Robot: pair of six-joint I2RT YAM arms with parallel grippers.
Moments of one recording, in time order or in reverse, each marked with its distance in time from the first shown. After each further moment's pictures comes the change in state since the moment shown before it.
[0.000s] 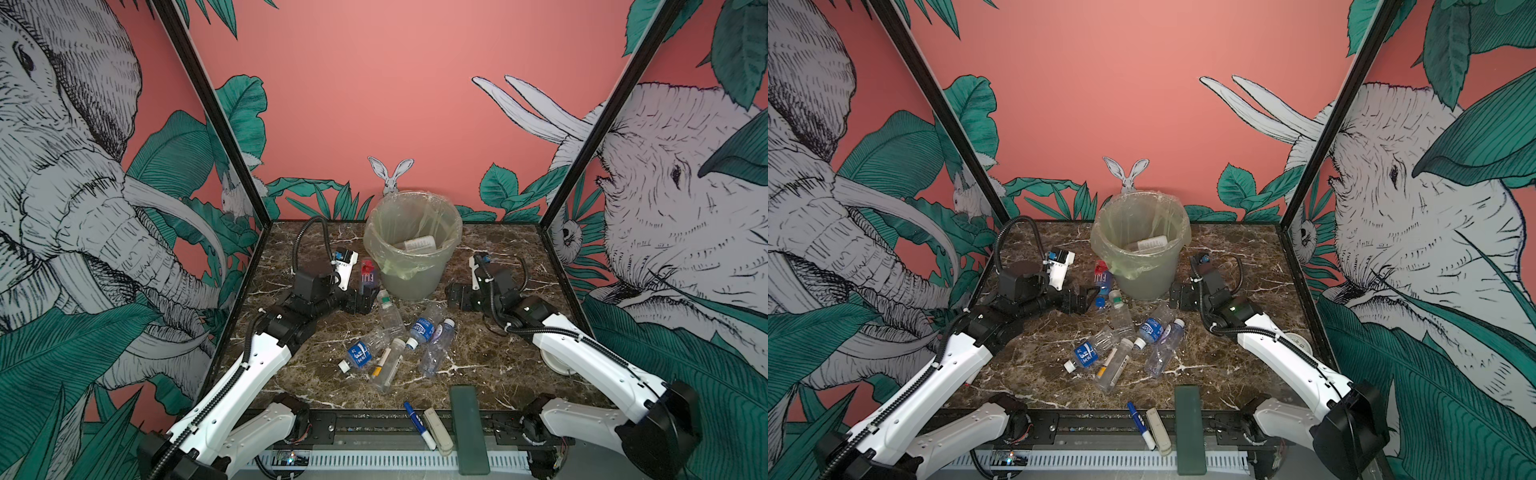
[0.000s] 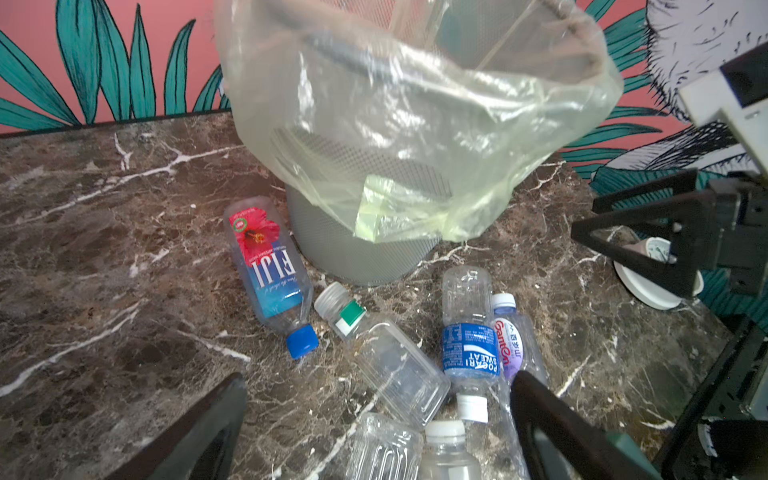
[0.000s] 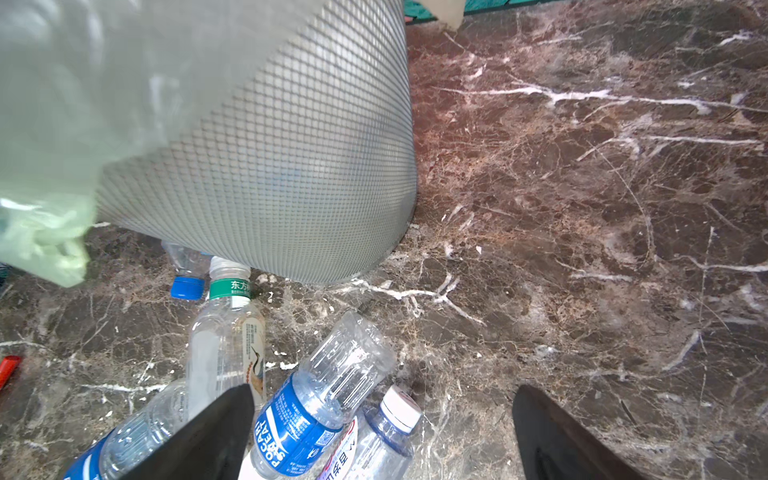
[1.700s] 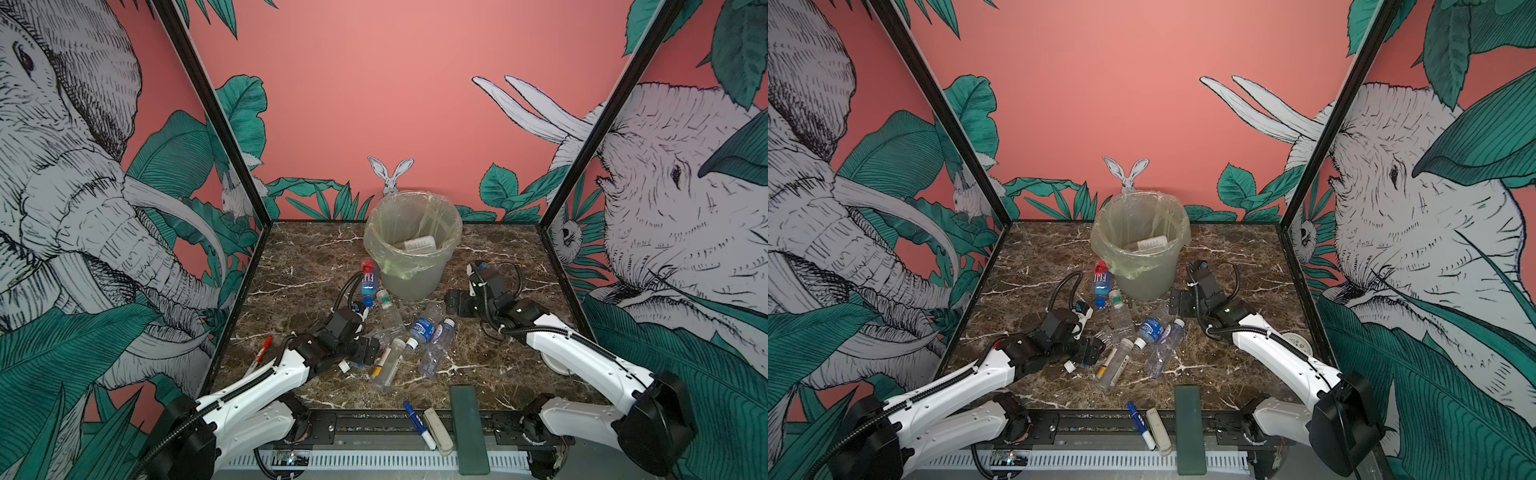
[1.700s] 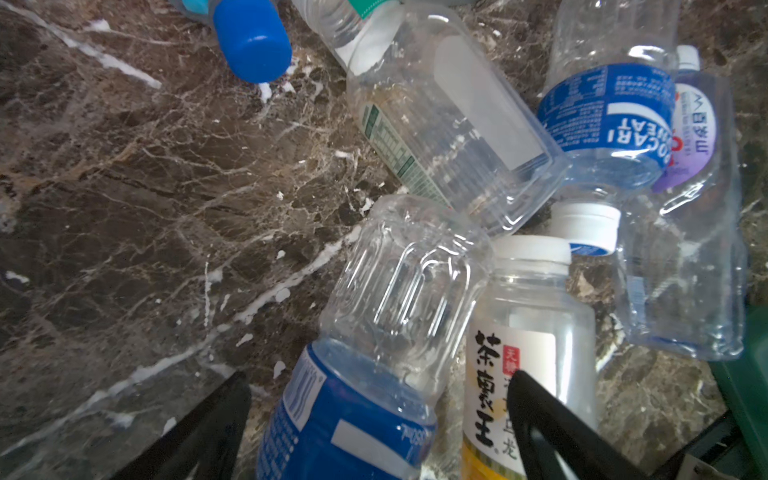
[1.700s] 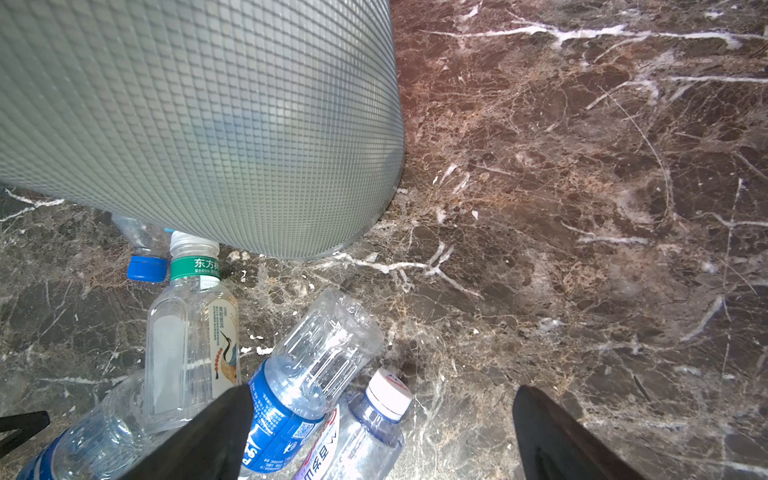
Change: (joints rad) left arm -0.238 0.048 -0.377 0.009 -0.174 -0.211; right arm 0.000 0.027 -0.061 0.020 -0.004 0.027
